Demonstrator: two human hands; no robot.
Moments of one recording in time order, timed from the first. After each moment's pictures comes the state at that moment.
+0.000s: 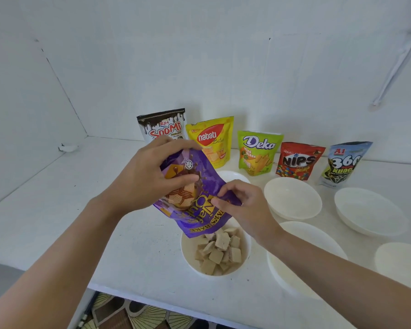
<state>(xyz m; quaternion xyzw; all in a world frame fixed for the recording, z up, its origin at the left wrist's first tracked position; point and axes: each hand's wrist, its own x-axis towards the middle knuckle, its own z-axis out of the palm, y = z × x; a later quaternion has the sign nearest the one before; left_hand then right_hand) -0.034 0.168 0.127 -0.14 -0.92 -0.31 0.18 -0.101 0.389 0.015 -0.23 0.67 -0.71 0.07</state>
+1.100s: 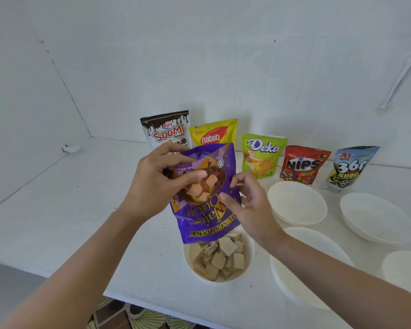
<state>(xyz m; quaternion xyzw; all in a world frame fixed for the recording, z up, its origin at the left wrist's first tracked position) -0.041 0.181 0.104 -0.06 -0.86 -0.44 0.26 -0.100 0.386 0.027 -0.26 0.64 -0.72 0.04</state>
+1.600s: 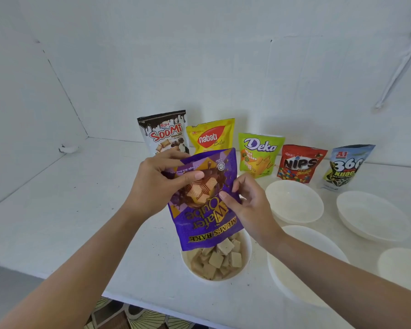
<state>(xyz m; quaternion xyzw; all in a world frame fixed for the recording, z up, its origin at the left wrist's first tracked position) -0.044 0.186 0.098 -0.02 -0.83 -0.52 0.20 -0.102 0.390 0.023 -0.22 0.65 -0.73 0.05</state>
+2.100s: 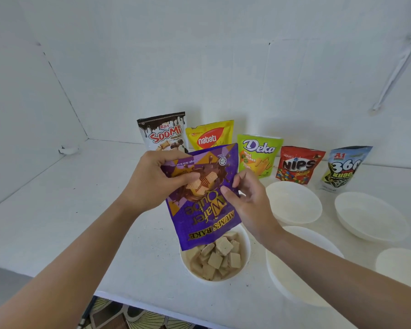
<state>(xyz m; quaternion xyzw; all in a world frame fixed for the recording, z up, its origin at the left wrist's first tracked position) -0.042 0.184 0.112 -0.05 -0.85 -0.50 0.18 -0.105 0.389 0.029 -0.21 0.63 -0.75 0.05</state>
